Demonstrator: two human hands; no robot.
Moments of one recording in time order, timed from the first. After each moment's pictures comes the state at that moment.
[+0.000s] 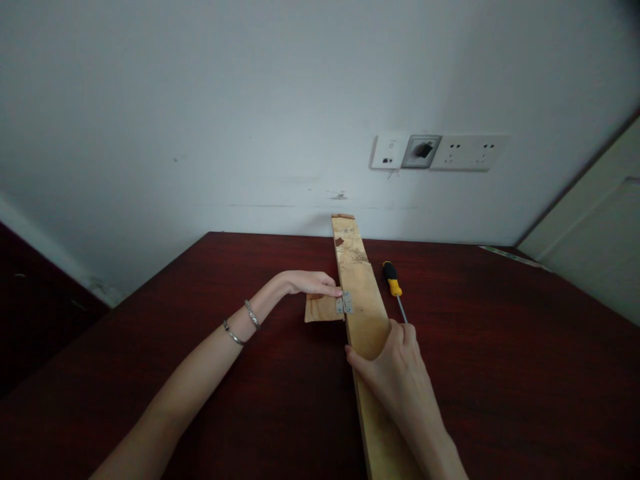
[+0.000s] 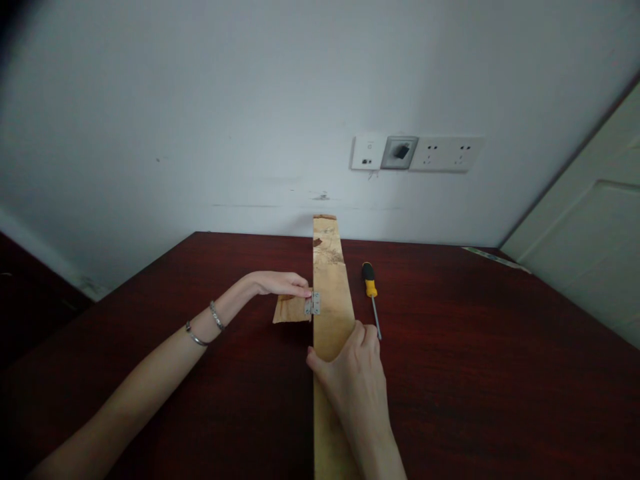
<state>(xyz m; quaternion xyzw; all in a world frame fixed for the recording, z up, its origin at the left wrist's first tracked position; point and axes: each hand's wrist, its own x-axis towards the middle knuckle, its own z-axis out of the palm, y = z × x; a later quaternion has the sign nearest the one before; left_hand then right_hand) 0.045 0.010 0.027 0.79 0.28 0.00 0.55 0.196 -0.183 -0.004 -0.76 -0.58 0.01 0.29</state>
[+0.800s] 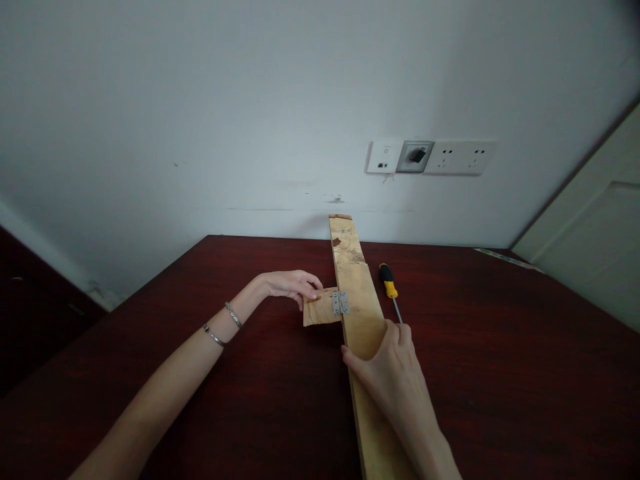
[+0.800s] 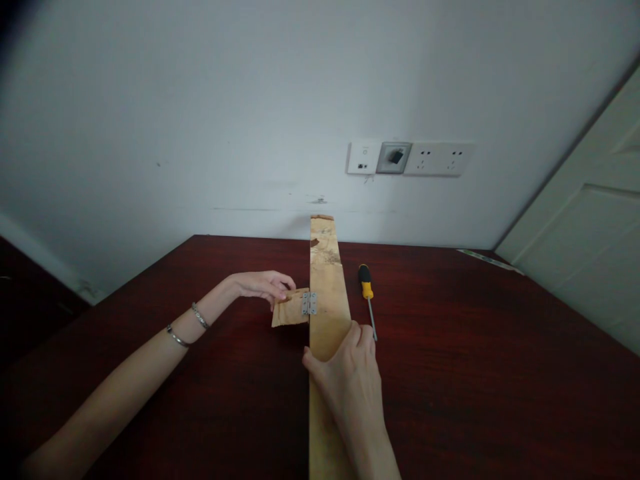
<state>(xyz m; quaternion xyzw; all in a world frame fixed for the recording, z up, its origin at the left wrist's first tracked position) 0.007 0.013 0.028 0.67 0.29 0.02 0.69 0.195 -0.185 0.003 -0.77 -0.56 0.05 0.29</state>
